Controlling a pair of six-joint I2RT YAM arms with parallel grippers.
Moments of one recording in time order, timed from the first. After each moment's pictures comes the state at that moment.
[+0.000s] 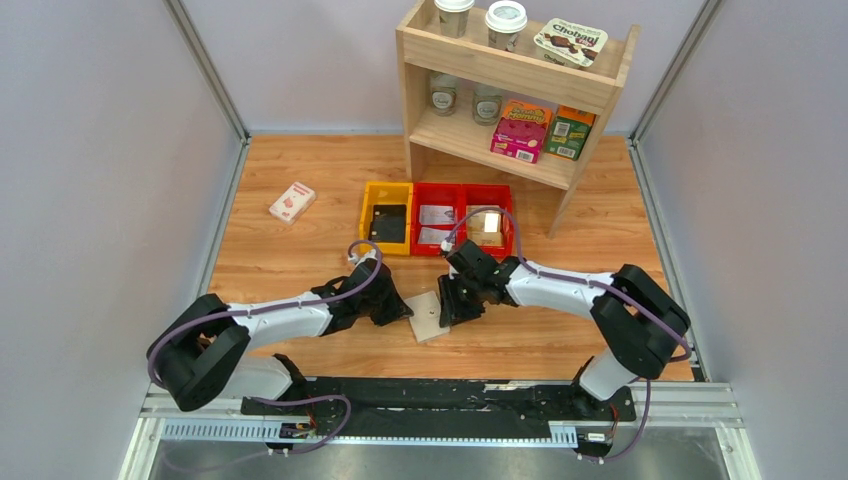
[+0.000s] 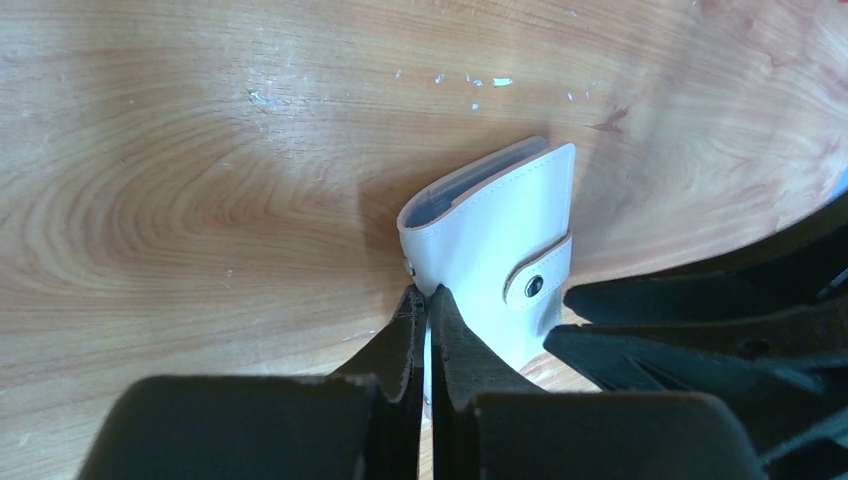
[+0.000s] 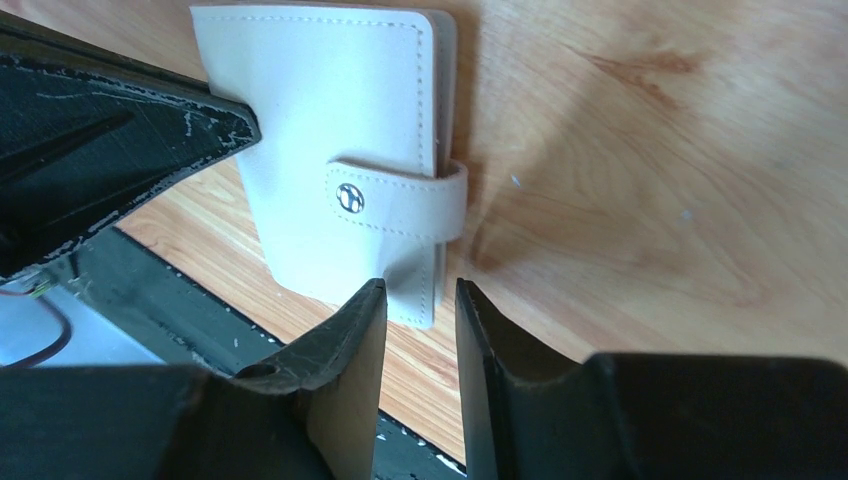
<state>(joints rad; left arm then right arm) -0.79 1.32 0.47 0.00 0.02 -1.11 0.84 1.59 0.84 -0.33 -0.27 0.61</state>
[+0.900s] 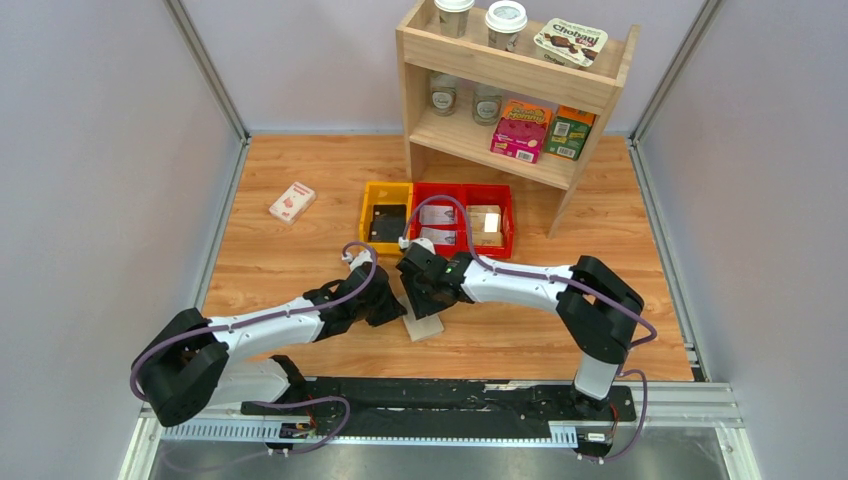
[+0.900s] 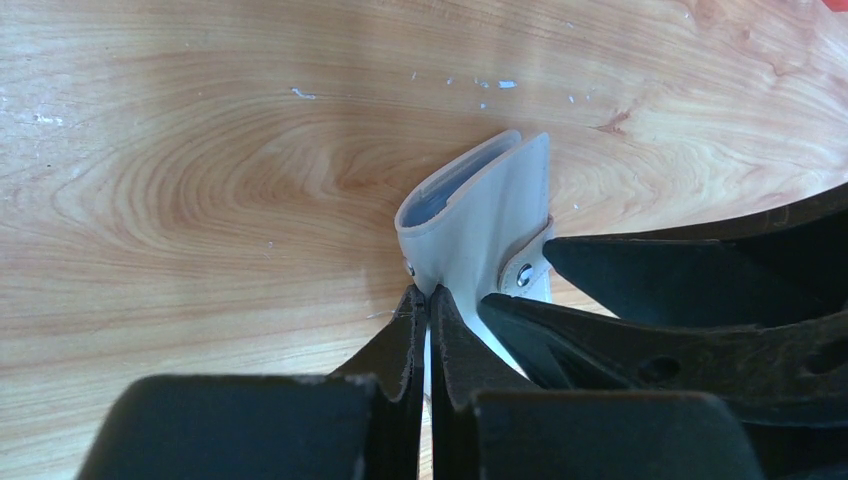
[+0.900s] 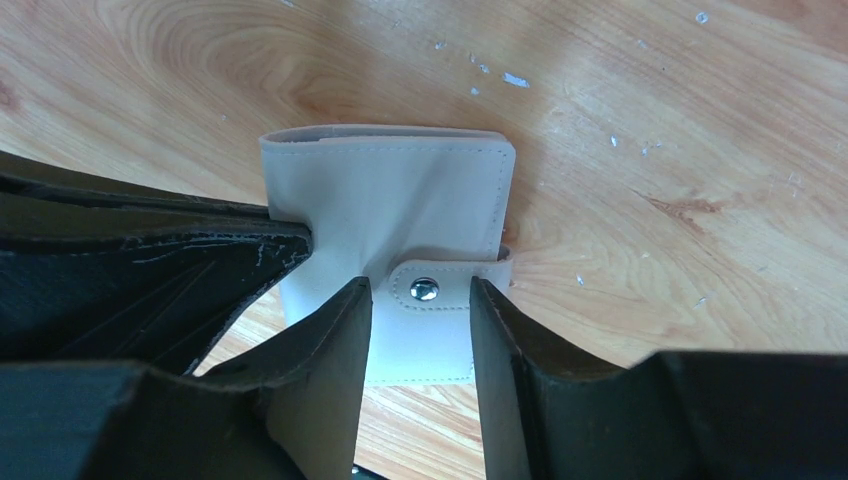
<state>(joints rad) -0.83 1.20 0.47 -0.10 -0.09 -1.09 1.04 1.78 1.18 -0.52 0.11 0.58</state>
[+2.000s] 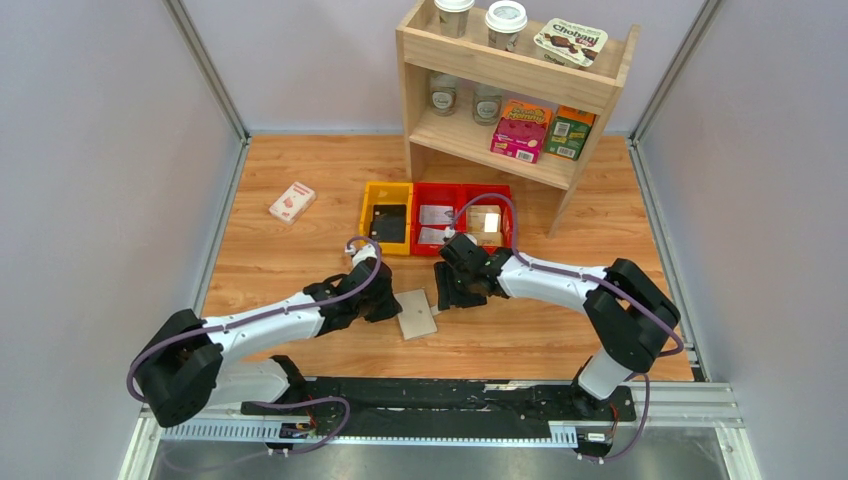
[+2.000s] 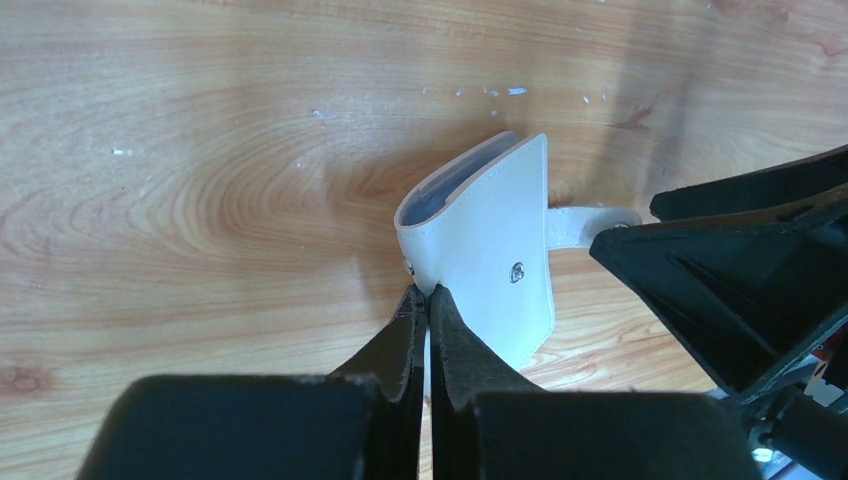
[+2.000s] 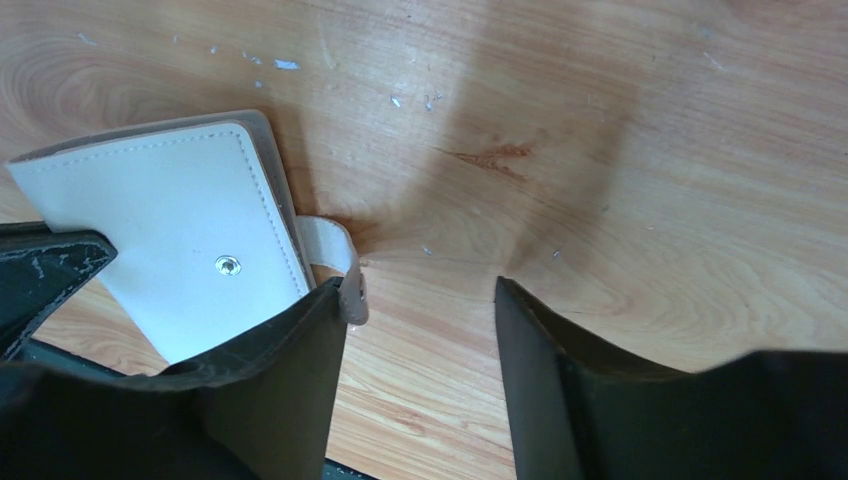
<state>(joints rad) -0.84 1.19 0.53 -0.22 -0.15 -0.99 0.86 1.63 0.95 -0.43 0.00 0.67</state>
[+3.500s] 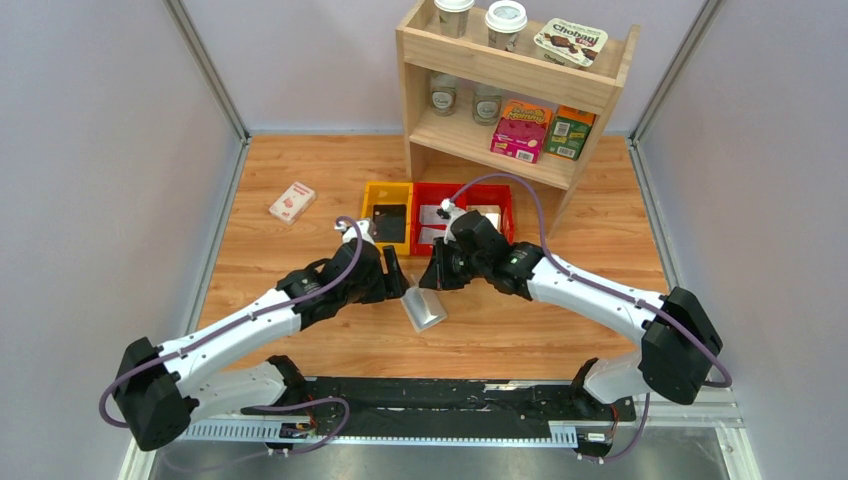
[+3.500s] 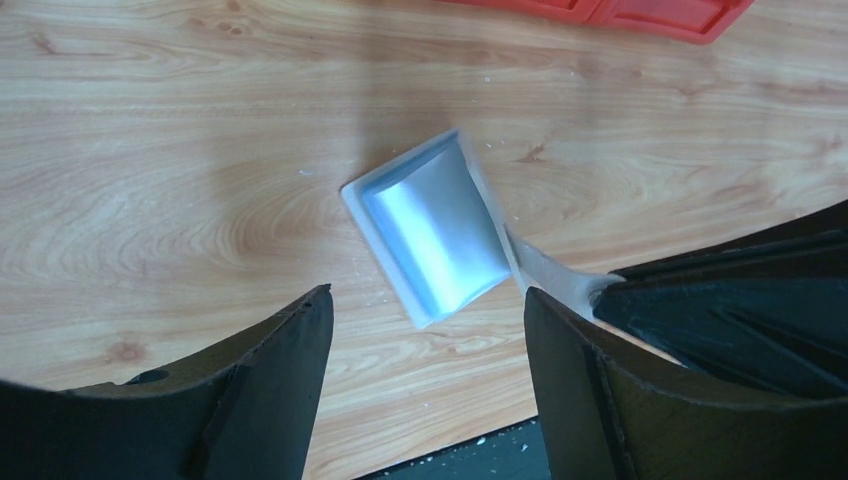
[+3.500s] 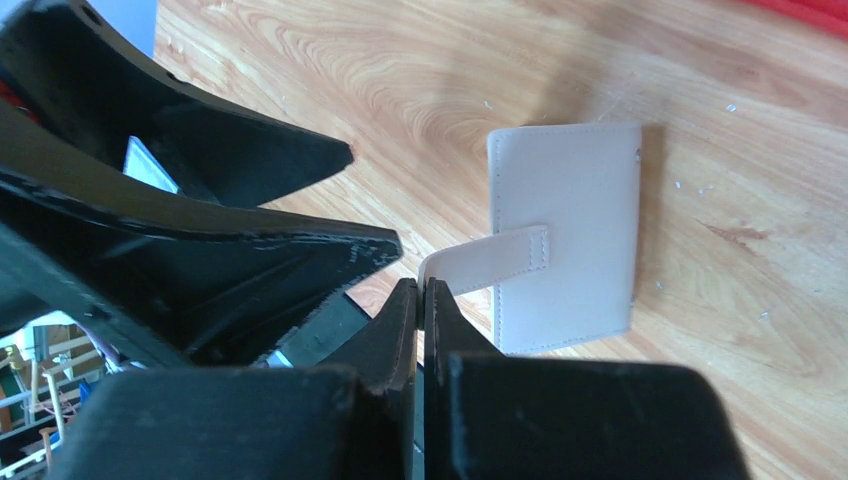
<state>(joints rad) -0.82 1.04 0.73 -0.46 -0.20 -0.85 0.86 1.40 1.00 -0.28 -0.20 0.71</state>
